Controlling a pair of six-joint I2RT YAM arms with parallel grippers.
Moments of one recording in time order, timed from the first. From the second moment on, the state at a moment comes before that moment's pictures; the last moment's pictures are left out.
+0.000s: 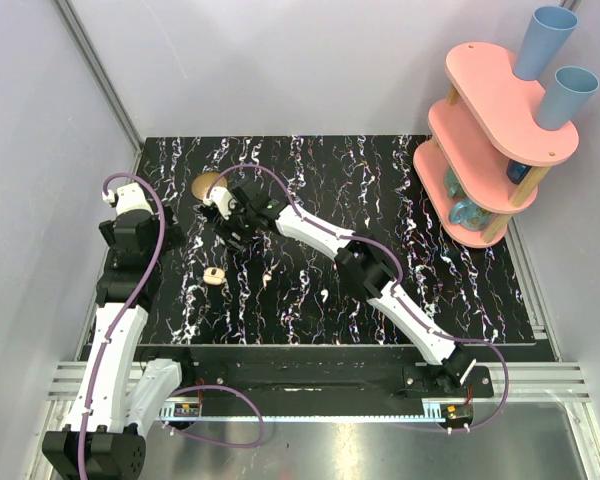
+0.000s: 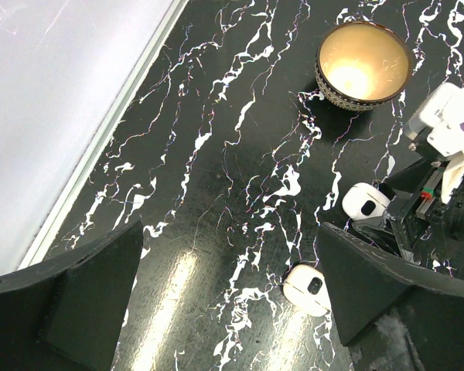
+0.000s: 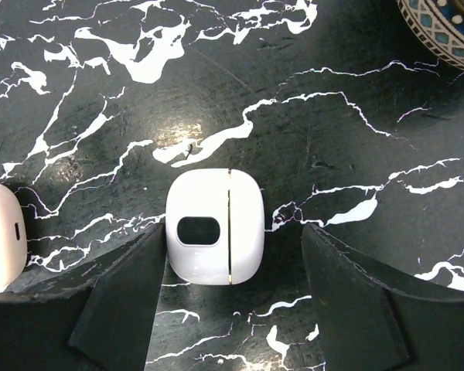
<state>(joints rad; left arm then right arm) -0.02 0.79 0.83 -0.52 -0.37 -0.20 0.87 2.72 2.48 -0.51 -0.31 -0.25</state>
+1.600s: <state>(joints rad) -0.02 0.93 0.92 -0.50 0.57 -0.45 0.88 1.45 1.02 0.19 -0.19 -0.33</state>
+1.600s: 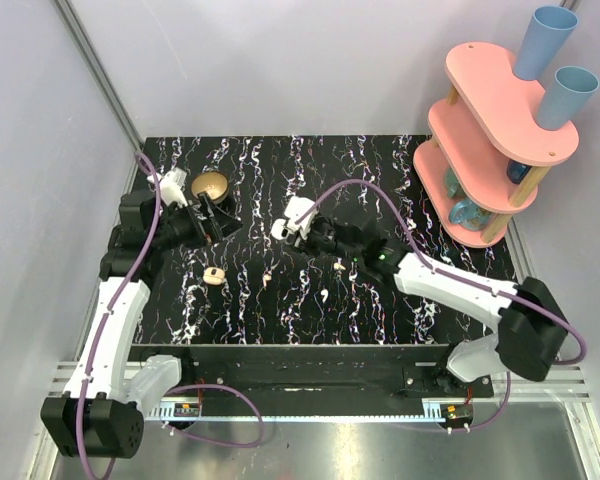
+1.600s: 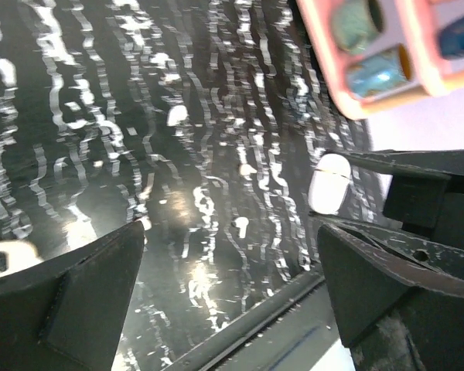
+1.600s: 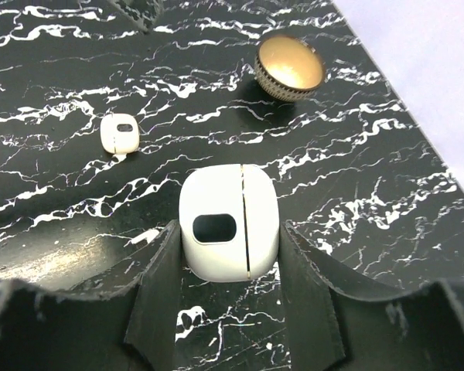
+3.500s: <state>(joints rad) -0.41 1.30 1.10 -0.23 0.85 -0.50 0.88 1.26 0.86 0.35 -0.05 -0.25</state>
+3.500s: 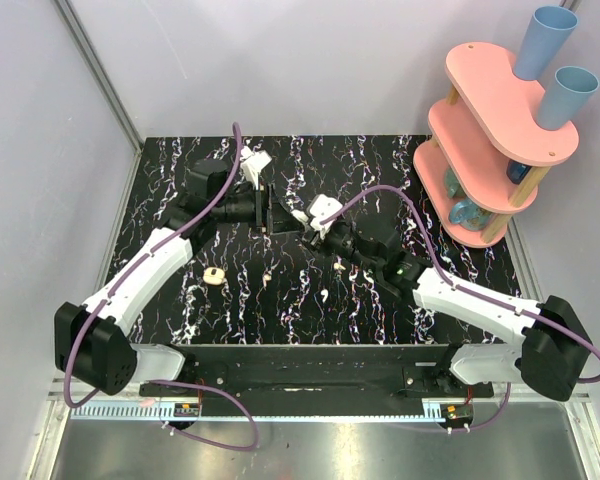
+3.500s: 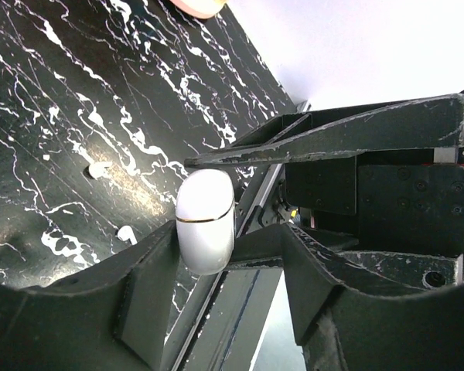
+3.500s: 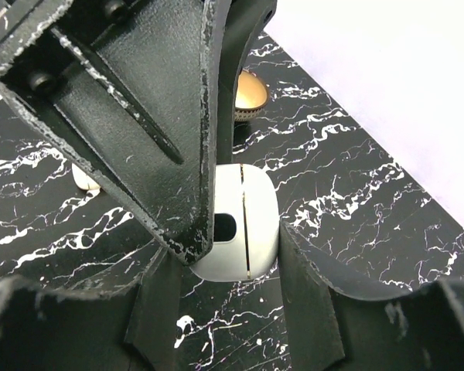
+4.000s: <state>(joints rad) -0.40 1.31 1.12 -0.30 0.86 -0.45 0.88 1.26 0.84 0.35 -0.07 -0.27</state>
